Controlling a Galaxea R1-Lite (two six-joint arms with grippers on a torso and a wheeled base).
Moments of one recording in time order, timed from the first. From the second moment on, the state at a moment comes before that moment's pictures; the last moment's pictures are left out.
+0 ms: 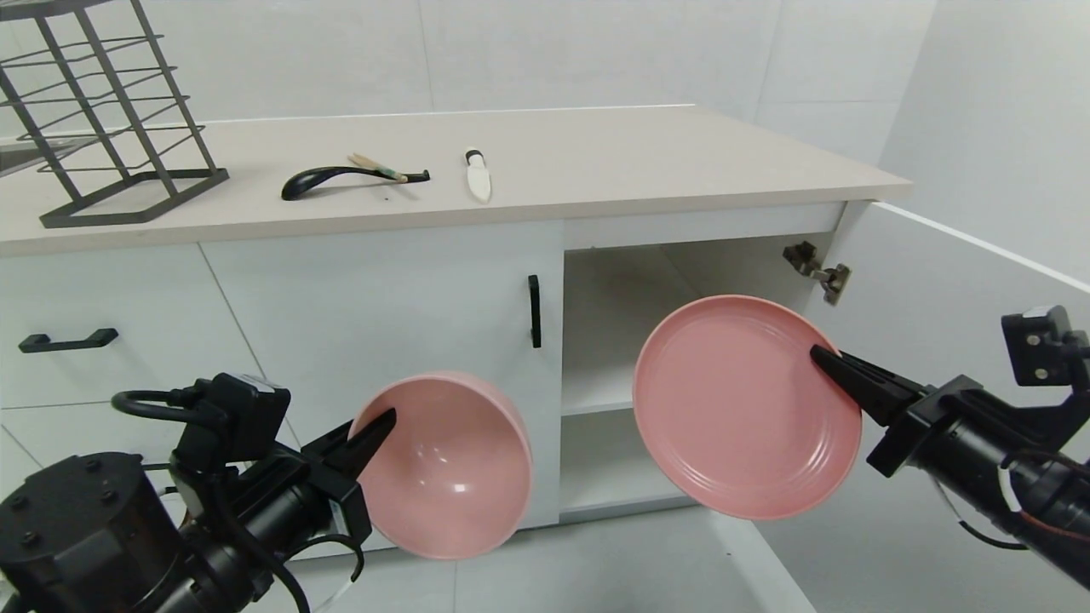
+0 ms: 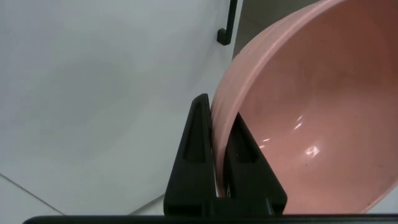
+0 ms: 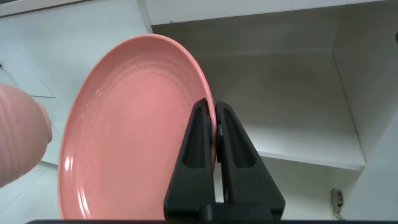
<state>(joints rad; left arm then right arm) -0.61 1.66 -0.01 -1.57 0.15 -0.03 0.36 1.62 -0.08 -1.57 0.15 0.18</state>
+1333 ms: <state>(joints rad) -0.63 1.71 0.00 -1.57 0.15 -0.03 0.36 1.67 -0.04 -1.57 0.15 0.18</state>
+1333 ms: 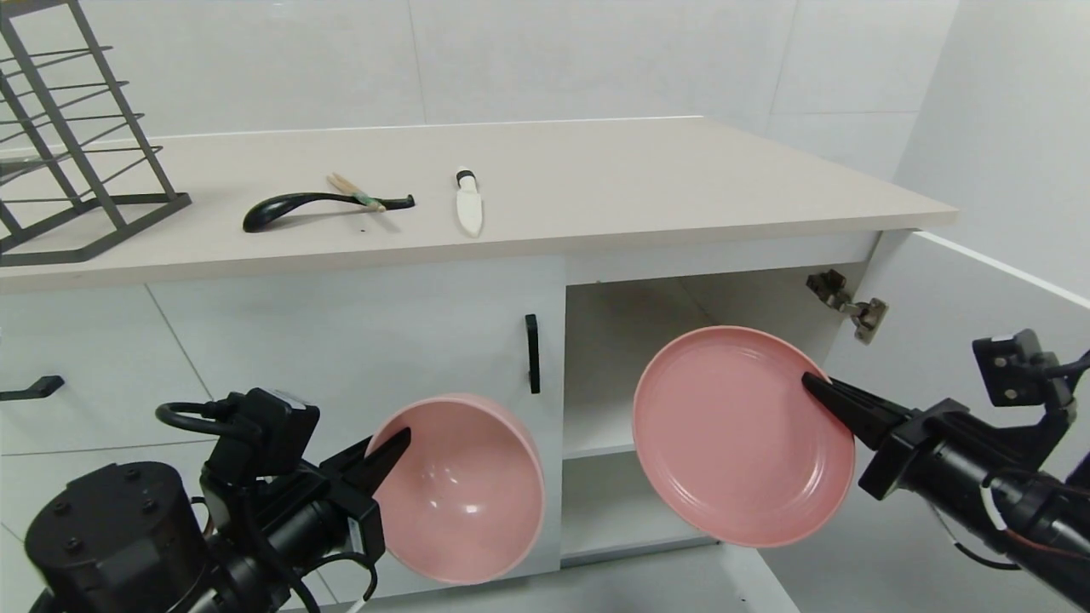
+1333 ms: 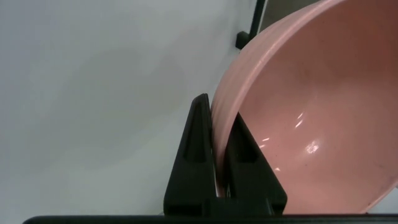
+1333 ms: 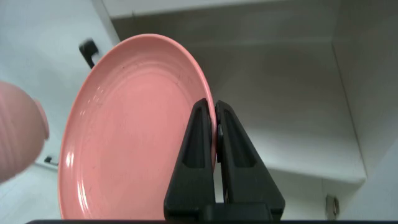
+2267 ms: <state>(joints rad) -0.69 1.70 0.00 -1.57 0.15 -0.01 0.28 1.97 -0.05 -1.57 0.15 0.20</state>
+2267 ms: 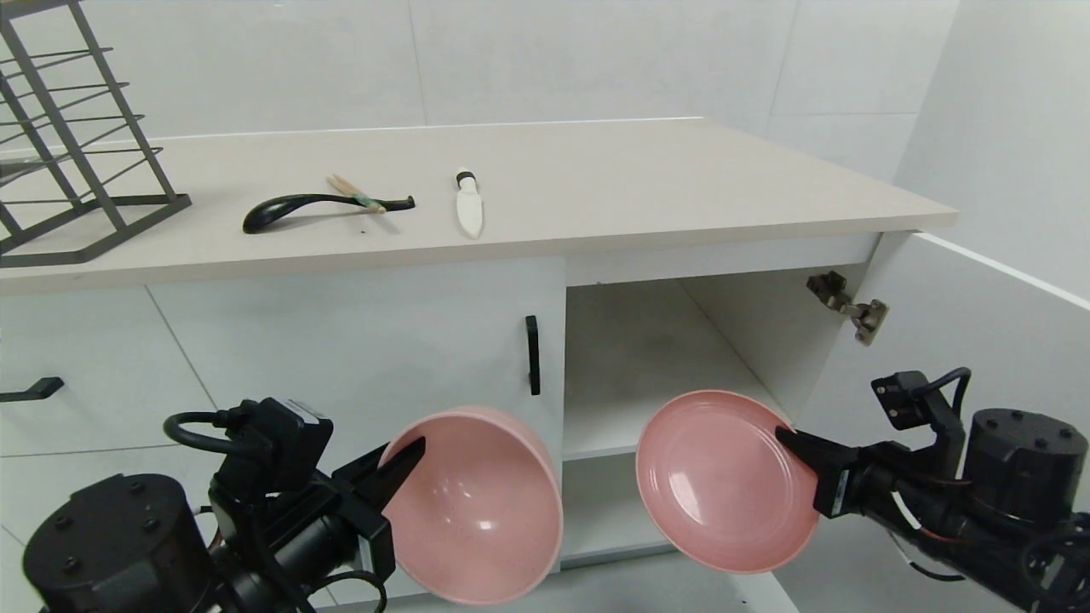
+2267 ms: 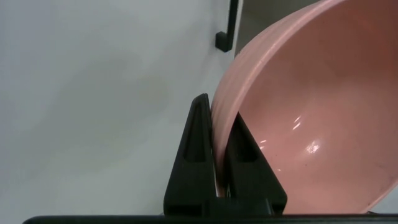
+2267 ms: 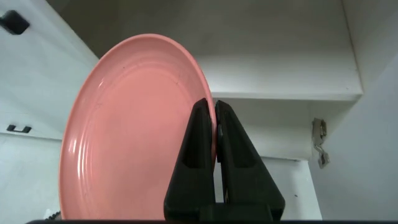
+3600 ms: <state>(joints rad) -0.82 1.71 0.00 -1.57 0.20 0.00 0.28 2.41 -0.56 -1.57 0.15 0.20</state>
